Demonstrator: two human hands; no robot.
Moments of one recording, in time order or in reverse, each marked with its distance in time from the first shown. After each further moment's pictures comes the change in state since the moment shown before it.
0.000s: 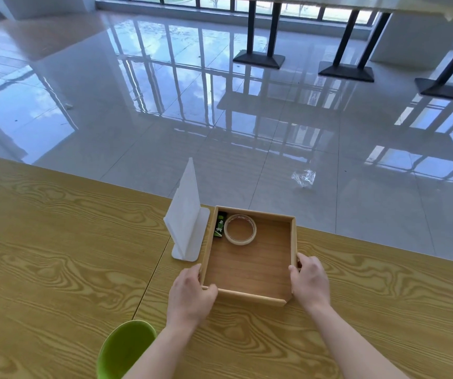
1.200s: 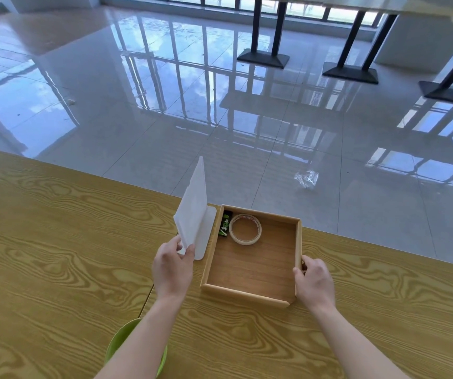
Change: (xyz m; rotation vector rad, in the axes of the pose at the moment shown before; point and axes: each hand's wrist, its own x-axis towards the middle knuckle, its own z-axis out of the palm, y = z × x) left_hand 0.046 -0.003 -0.044 -0.128 0.290 -0.029; right_hand -0.003 -0.004 0.004 -0.014 0.002 0.009
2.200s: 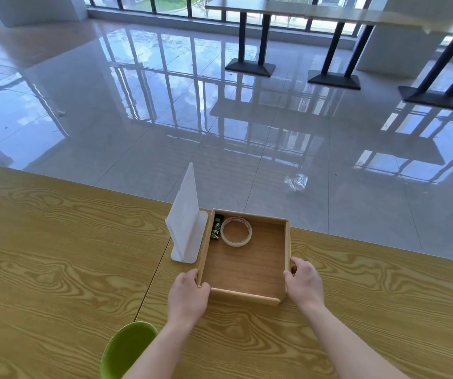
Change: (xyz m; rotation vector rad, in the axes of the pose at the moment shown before) left_hand -0.051 -0.001 0.020 0.109 -0.371 -0.055; right_hand -0.010 -0.002 -0.007 0.061 -0.034 0.044
